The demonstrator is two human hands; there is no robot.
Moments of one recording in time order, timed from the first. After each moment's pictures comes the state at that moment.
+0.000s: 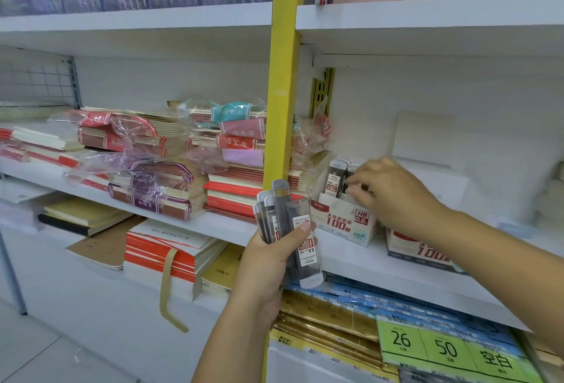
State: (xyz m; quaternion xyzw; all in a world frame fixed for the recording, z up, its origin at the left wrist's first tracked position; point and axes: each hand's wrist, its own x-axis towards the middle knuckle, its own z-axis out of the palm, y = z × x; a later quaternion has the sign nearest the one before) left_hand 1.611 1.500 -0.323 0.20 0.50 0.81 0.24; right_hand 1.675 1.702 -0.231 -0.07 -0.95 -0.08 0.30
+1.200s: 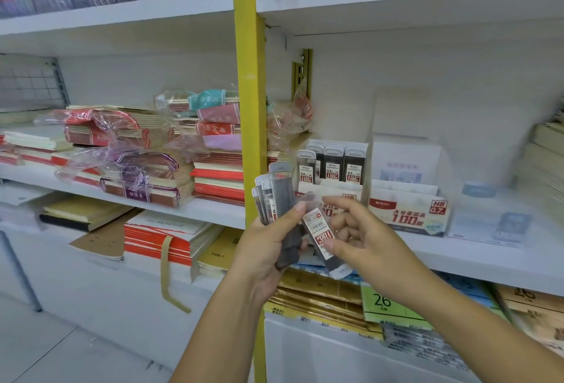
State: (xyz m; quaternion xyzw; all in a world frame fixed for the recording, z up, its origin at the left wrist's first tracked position) left_hand 1.638 1.507 -0.317 0.24 0.45 0.81 0.29; right_hand 1.747 1.642 -0.311 -0.02 -0.86 0.44 0.25
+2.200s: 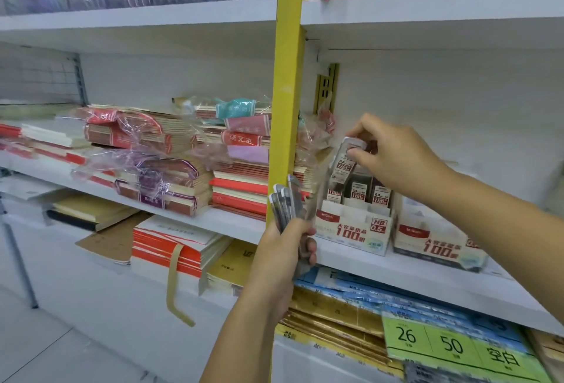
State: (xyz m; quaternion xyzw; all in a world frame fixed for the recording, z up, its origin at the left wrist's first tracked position) left_hand 1.613 1.506 -0.318 0.21 0.51 0.80 0.24; right_hand 1.676 1.674 -0.186 -0.02 -0.92 0.05 0.38
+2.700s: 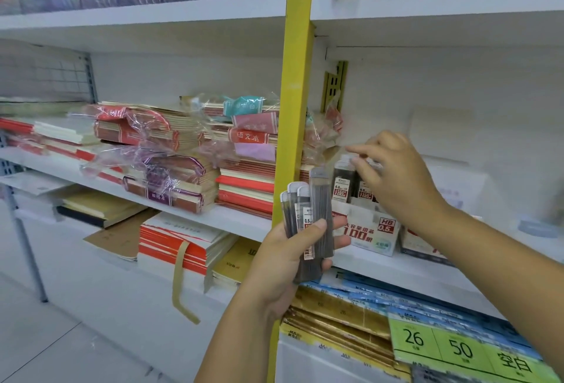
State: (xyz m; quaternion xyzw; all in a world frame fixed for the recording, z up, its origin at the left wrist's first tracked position) left_hand 1.615 1.494 -0.318 0.32 0.43 0.79 0.28; right_hand 1.667 1.674 -0.224 -0.05 -0.90 0.03 0.44
